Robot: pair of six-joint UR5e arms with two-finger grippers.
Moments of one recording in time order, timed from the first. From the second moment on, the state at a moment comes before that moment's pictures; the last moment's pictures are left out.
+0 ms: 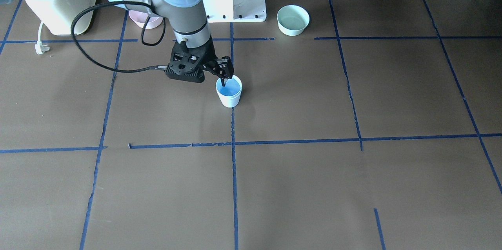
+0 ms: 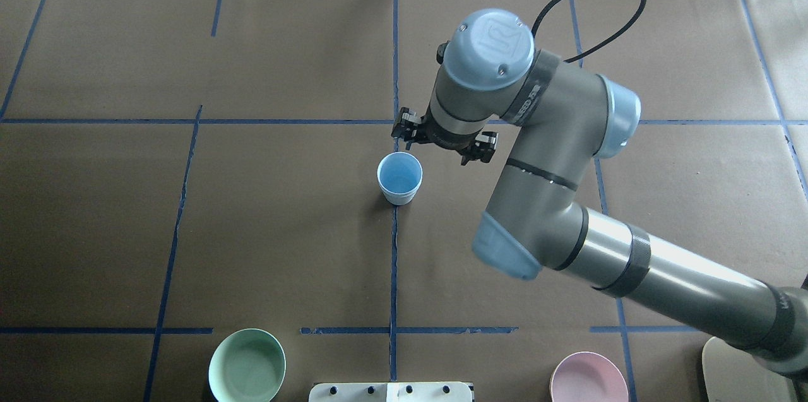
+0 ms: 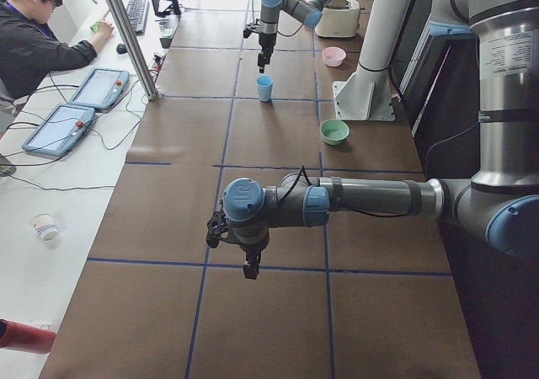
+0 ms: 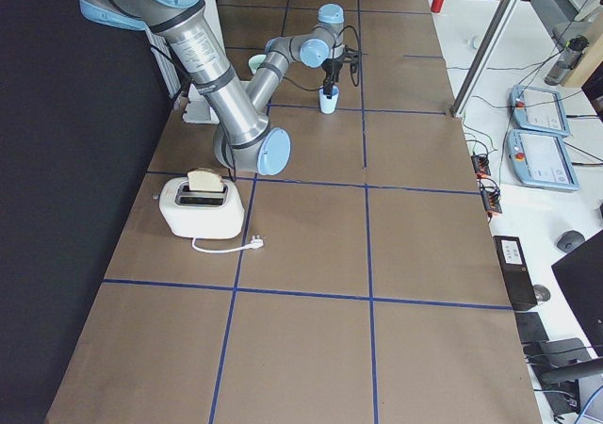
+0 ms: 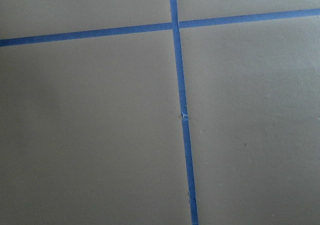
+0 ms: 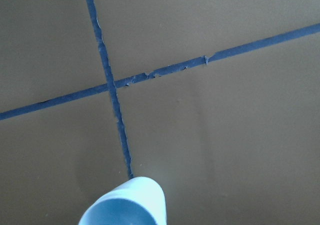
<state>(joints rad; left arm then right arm) -1.58 -1.44 -1.72 -1.49 -2.39 0.16 0.65 -0.86 1.71 -1.63 1.99 1.36</state>
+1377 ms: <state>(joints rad) -1.58 -1.44 -1.71 -1.49 -2.37 0.16 1.46 -1.69 1.77 -1.57 2.37 -0.13</state>
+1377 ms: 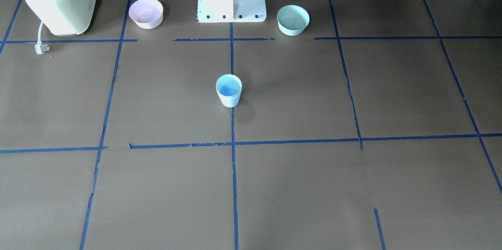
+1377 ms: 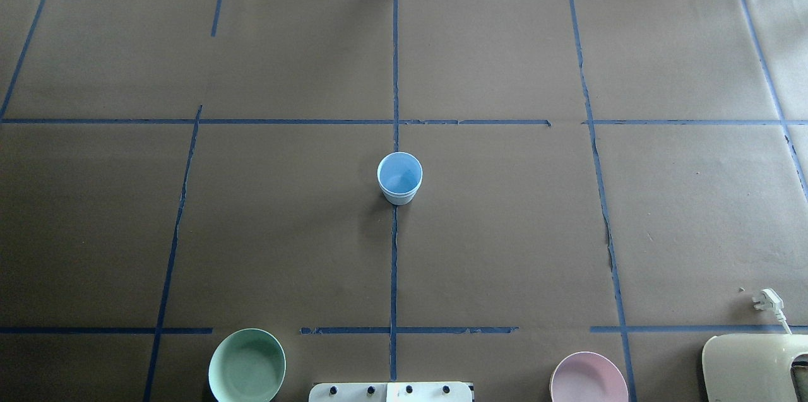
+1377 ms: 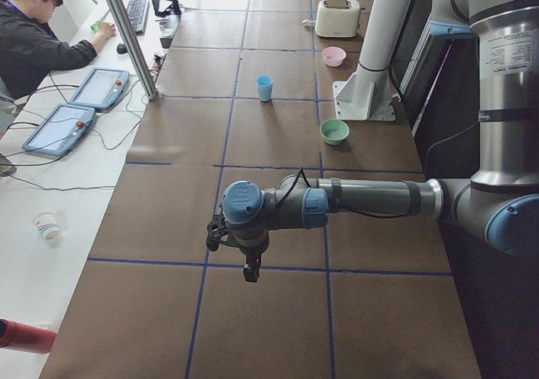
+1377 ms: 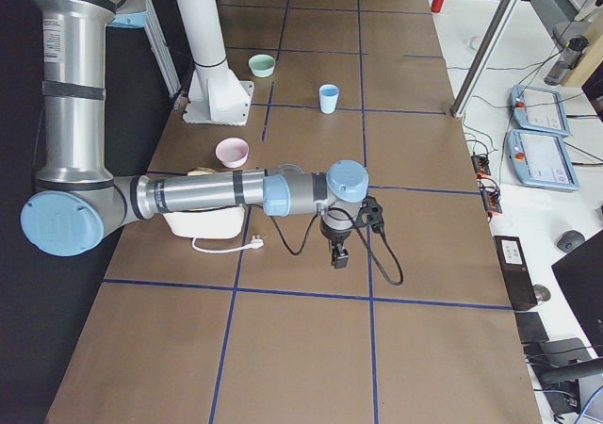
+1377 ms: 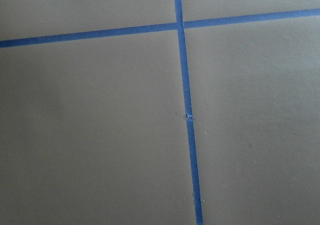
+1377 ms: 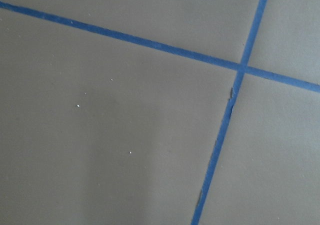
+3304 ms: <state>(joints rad) -1.58 -1.43 -1.71 -1.49 -2.37 0.17 1.48 -1.78 1.77 -1.48 2.37 -0.09</state>
